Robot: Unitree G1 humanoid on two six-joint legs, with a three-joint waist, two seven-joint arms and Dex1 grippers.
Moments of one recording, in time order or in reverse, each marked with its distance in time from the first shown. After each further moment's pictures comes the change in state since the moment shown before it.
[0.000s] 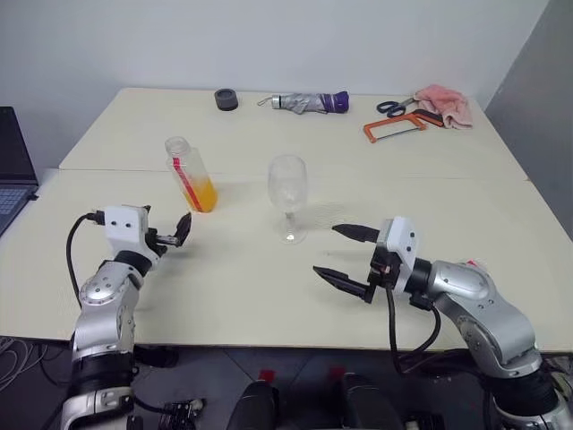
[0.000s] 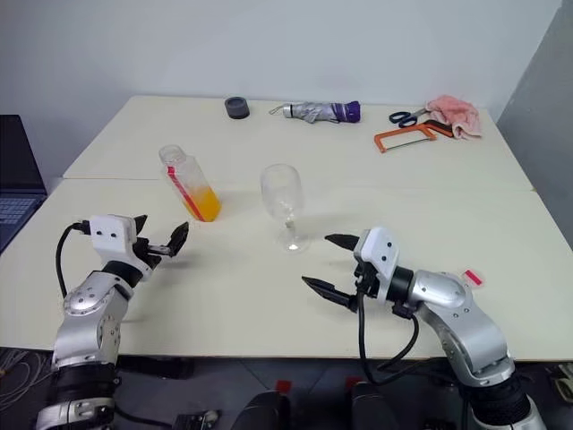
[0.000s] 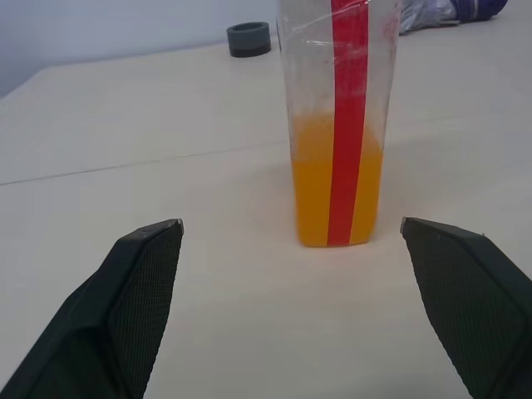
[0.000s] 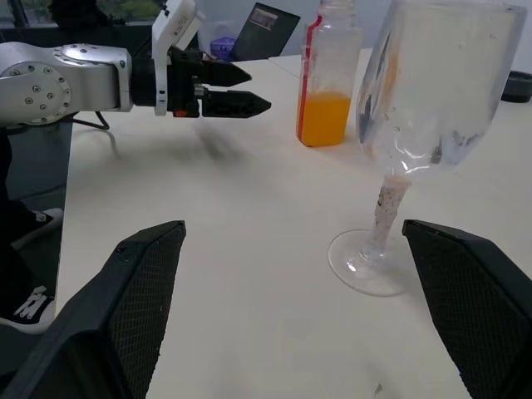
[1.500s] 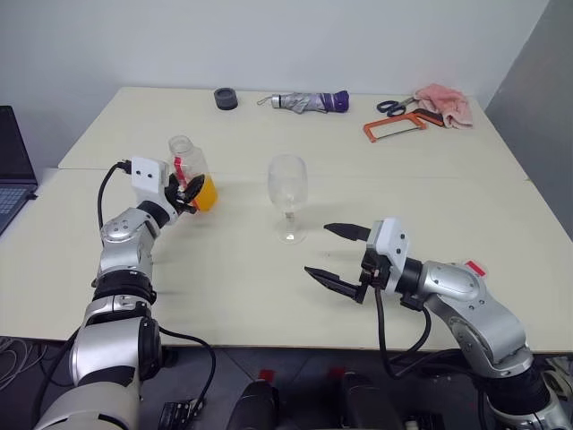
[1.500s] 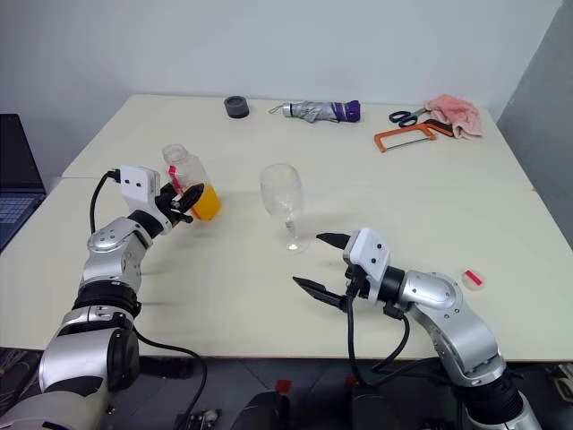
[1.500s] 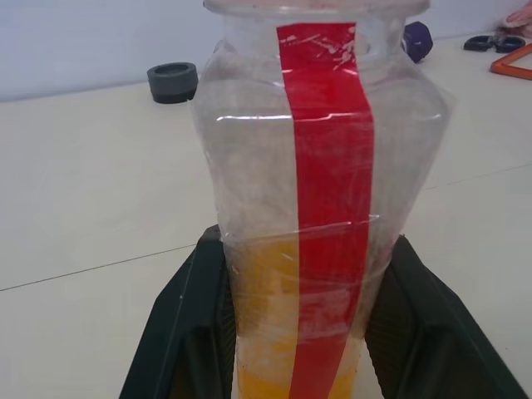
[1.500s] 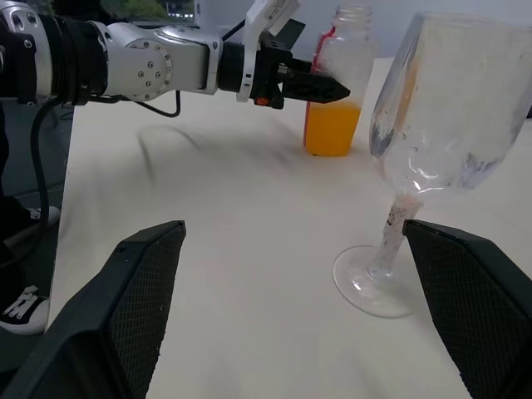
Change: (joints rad) left arm -0.492 0.033 -0.077 0.678 0.062 -0.230 -0.214; right arm -0.006 0.011 0.046 -0.003 -0.031 -0.050 -0.024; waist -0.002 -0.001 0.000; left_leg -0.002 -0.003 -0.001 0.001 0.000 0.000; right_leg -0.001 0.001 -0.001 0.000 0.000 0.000
